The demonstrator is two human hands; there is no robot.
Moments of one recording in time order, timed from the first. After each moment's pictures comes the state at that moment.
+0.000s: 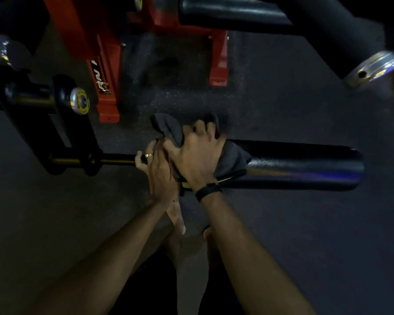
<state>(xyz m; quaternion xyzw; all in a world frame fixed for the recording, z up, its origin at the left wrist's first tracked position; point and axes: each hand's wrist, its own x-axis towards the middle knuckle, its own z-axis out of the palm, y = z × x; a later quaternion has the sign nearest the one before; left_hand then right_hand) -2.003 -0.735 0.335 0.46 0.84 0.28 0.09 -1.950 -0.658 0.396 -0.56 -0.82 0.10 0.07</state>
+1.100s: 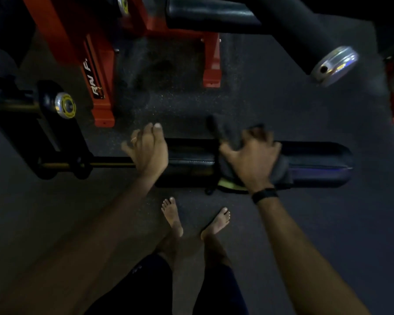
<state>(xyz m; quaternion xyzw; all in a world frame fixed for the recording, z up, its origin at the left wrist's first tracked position) -2.025 -0.679 0.369 0.32 0.88 0.21 0.27 -1.815 -0.611 0.392 -0.62 -0.78 0.04 0.06</state>
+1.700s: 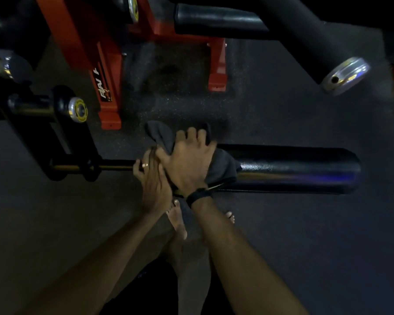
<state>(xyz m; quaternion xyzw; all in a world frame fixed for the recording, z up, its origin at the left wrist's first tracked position) -2.003 -0.749 0.358 0.39 0.82 0.34 0.24 -1.950 -0.664 0.402 -0.56 -0.82 0.12 0.02</state>
